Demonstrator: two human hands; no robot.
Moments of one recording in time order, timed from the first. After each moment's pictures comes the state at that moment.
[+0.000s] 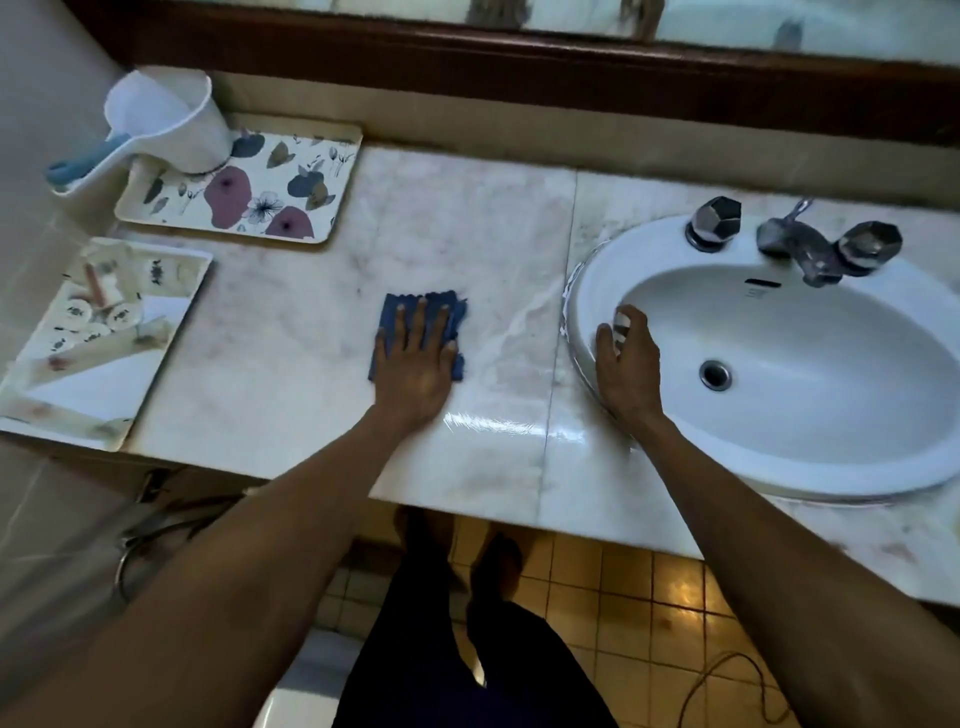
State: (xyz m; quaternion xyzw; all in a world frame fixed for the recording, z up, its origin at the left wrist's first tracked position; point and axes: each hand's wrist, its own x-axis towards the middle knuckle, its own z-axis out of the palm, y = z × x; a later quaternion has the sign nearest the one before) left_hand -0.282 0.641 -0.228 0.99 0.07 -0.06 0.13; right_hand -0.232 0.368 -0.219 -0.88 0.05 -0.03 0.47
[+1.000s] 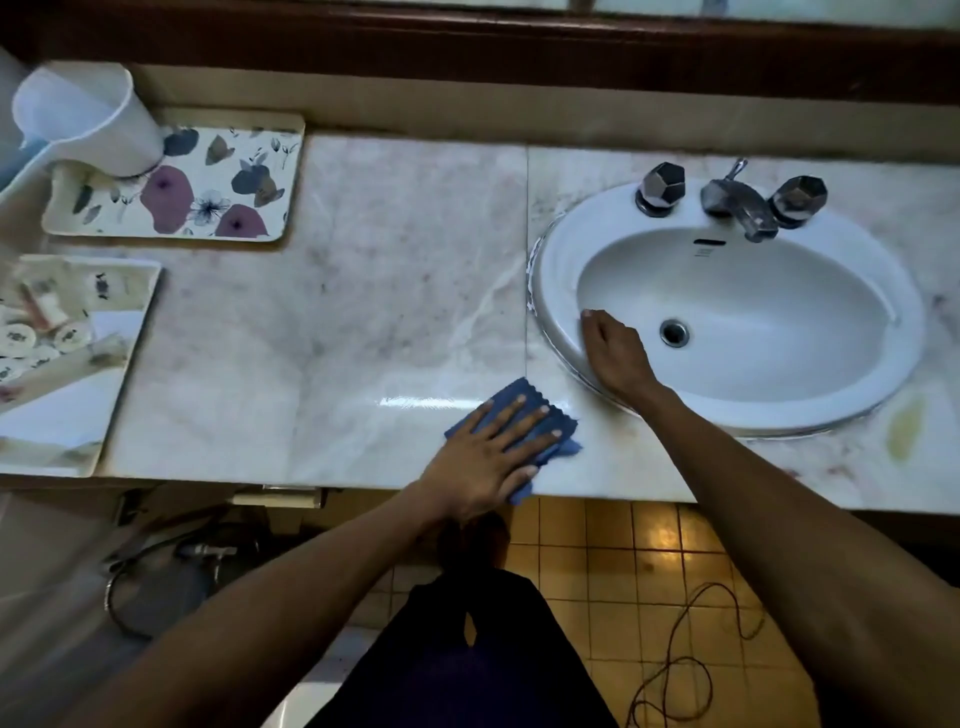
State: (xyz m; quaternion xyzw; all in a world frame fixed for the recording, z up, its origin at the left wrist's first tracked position) left_hand -0.383 0.565 -0.231 0.93 -0.35 -0.09 0.10; right_hand -0.252 0.337 -0.205 -0.93 0.03 0.09 0.36
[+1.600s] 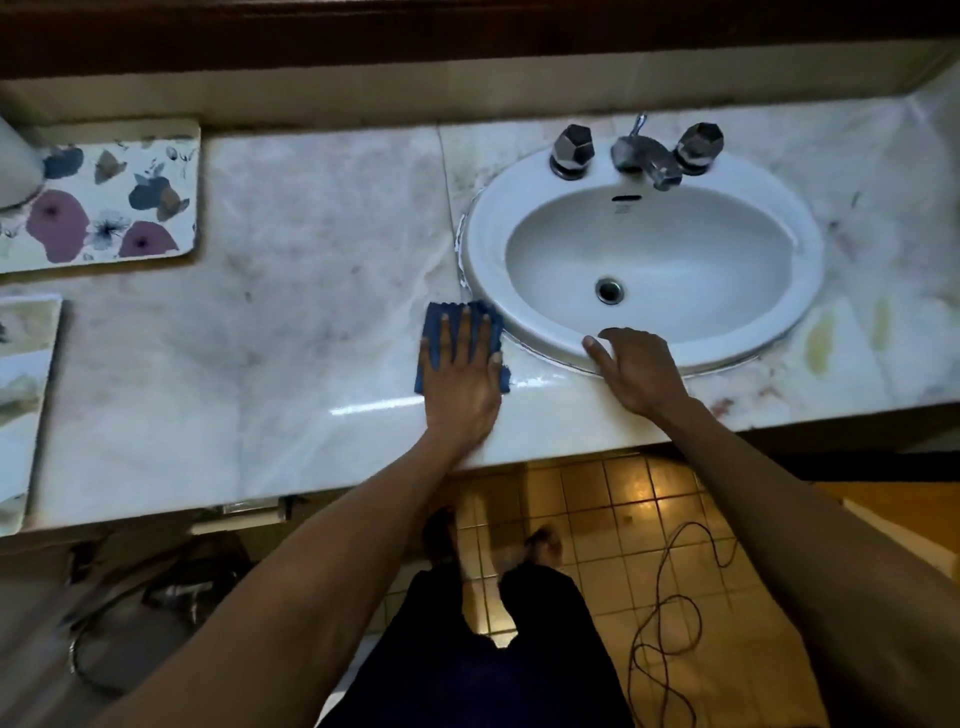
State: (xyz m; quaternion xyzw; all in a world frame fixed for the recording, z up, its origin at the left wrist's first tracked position) left_hand -0.332 0.499 -0.241 0.98 -0.09 -0.05 0.16; right_hand -0.330 0.242 -0.210 -0.99 0.02 0.06 0.13
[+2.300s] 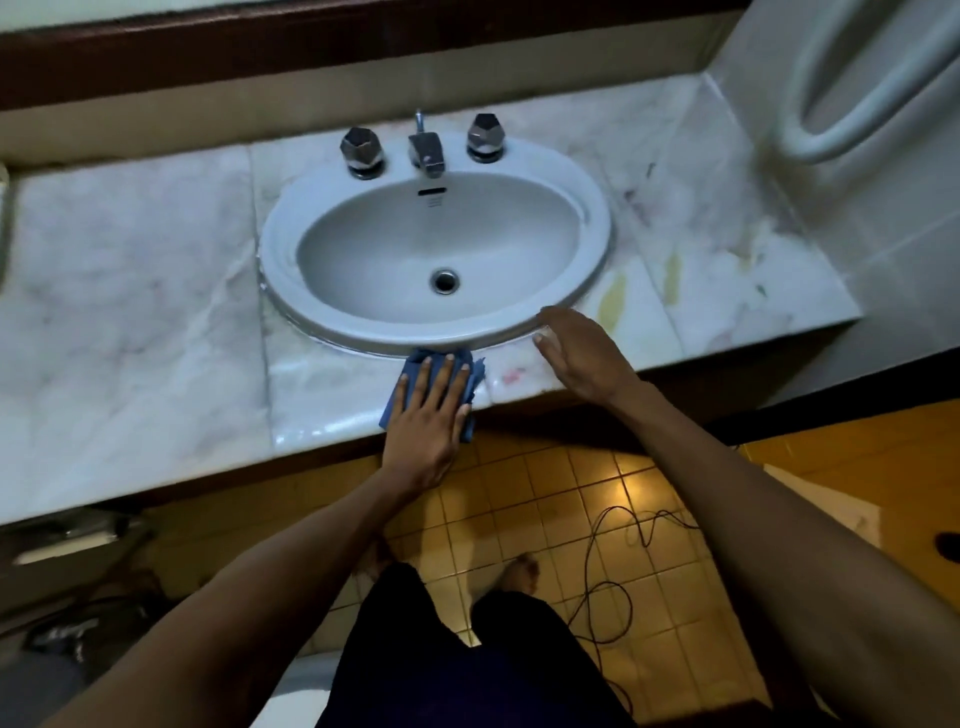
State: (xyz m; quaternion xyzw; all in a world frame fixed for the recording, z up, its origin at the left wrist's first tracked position) left_hand -0.443 0.290 -0.240 0.96 -0.24 -0.06 0.11; right_hand -0.413 0.025 -0.174 -0.97 -0.05 0.02 0.26
